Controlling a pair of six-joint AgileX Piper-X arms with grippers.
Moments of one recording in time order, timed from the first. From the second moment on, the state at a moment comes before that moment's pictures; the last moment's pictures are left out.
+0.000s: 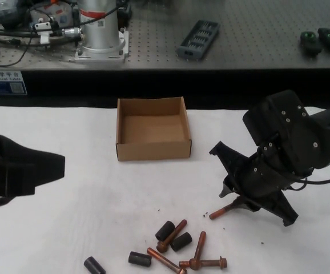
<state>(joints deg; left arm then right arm) -22.1 42.0 -46.9 43.1 24.5 -14.4 33.6 99.2 -55.0 25.4 -4.9 69.2</state>
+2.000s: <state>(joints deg) -22.1 40.7 -46.9 43.9 25.9 -14.5 33.5 108.4 -64.0 35.5 -4.5 61.2</state>
